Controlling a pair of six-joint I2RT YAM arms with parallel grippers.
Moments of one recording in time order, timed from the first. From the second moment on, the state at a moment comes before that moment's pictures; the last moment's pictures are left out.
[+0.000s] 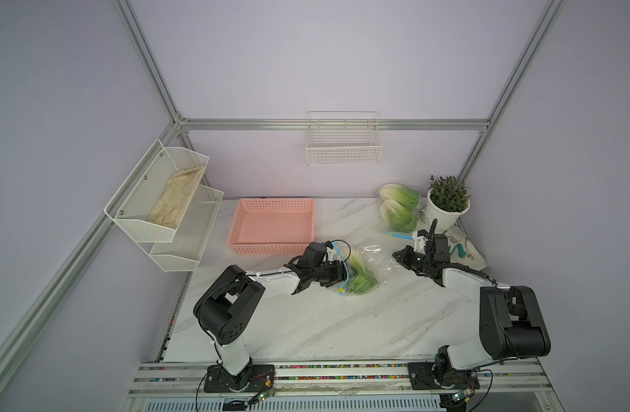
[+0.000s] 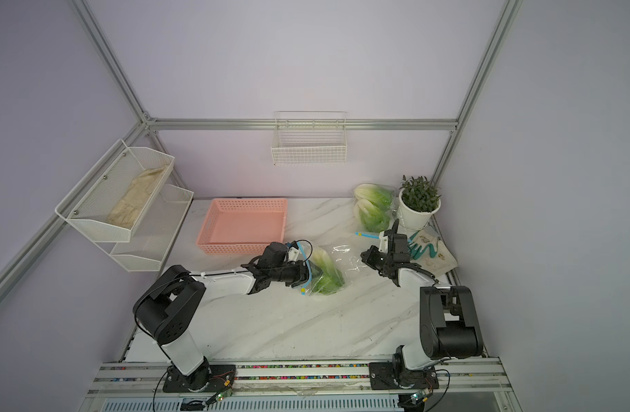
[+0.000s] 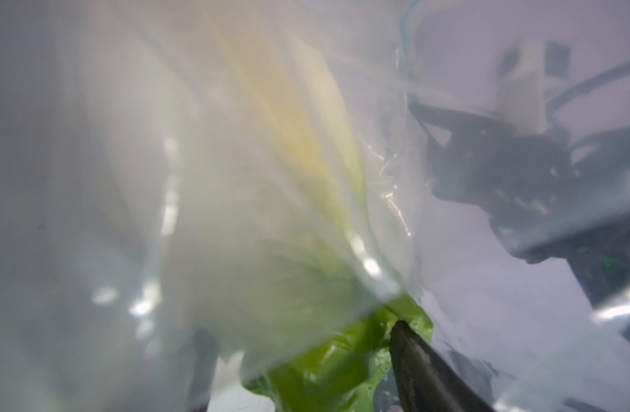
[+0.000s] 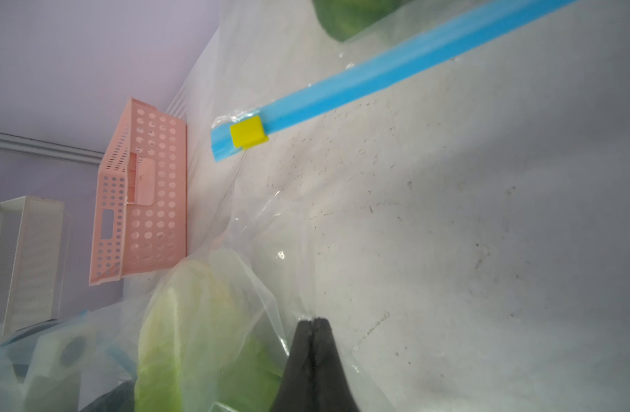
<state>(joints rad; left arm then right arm) -0.65 1.75 0.90 0.21 0.50 -0.91 0.01 1.50 0.71 0.06 -0.47 0.58</state>
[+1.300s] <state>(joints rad) -0.65 1.92 1.01 0.27 0.50 -0.96 0.28 1.52 0.75 0.00 -0.45 0.52</state>
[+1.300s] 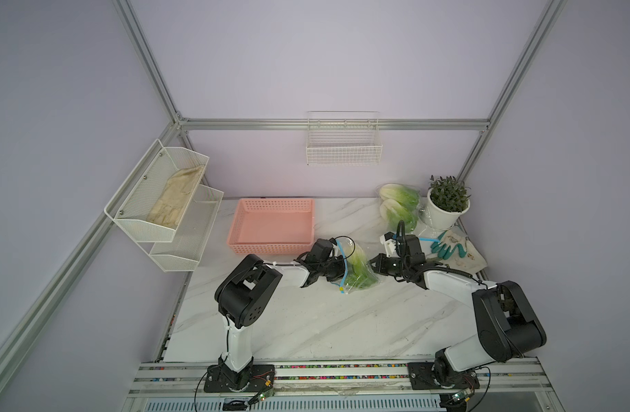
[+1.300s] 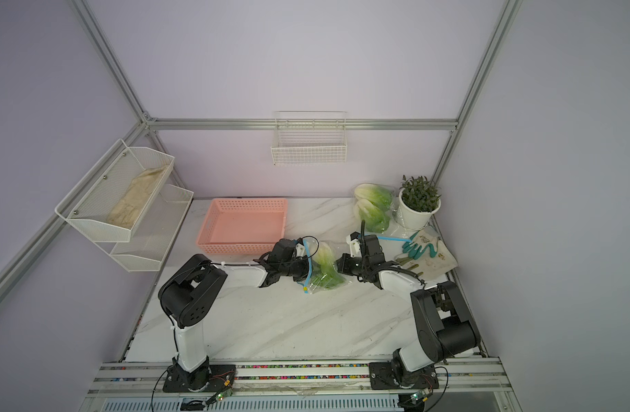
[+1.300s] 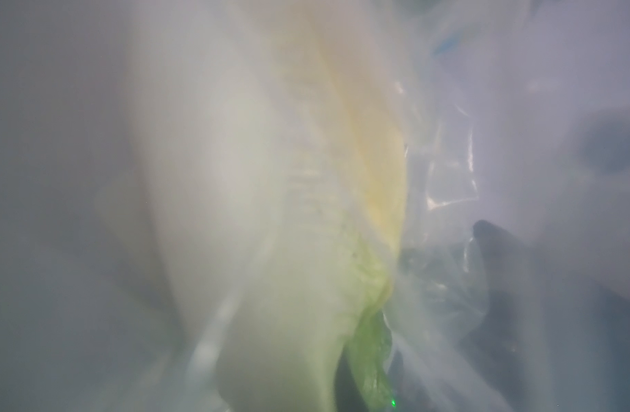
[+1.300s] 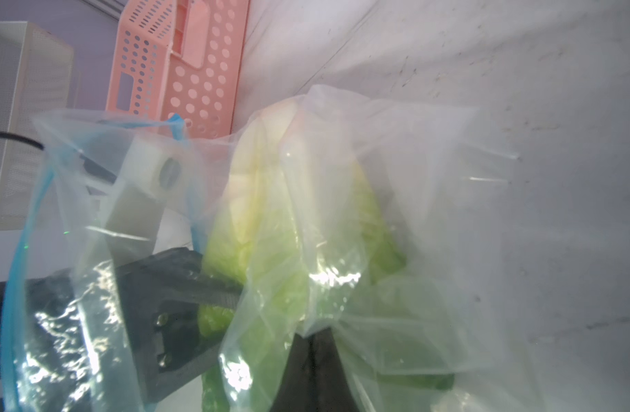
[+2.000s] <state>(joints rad) -0.62 1.59 0.94 0.10 0.53 -0.89 0.09 1.54 0.75 0.01 -0.12 0.64</state>
